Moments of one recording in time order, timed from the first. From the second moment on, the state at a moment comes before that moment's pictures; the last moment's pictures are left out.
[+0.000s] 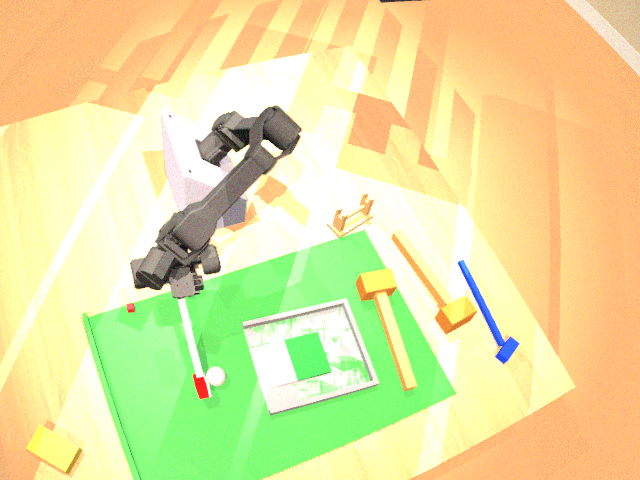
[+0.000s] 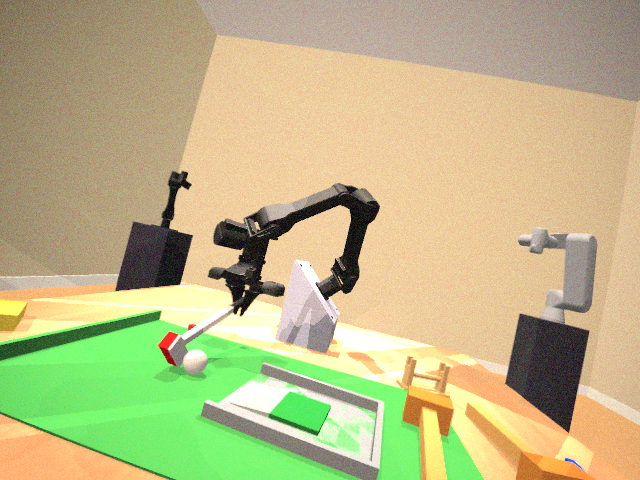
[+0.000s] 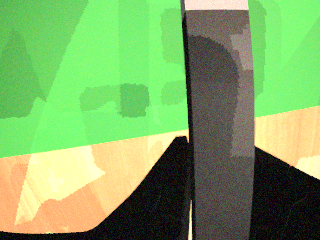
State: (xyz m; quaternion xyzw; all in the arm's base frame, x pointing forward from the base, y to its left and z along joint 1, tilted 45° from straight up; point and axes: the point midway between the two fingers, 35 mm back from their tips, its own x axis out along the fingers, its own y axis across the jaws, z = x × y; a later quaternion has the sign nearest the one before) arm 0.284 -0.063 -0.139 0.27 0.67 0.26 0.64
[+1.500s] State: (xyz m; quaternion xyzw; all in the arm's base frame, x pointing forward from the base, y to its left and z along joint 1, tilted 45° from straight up) arm 0.278 -0.078 -0.082 0.27 0.67 0.26 0.64
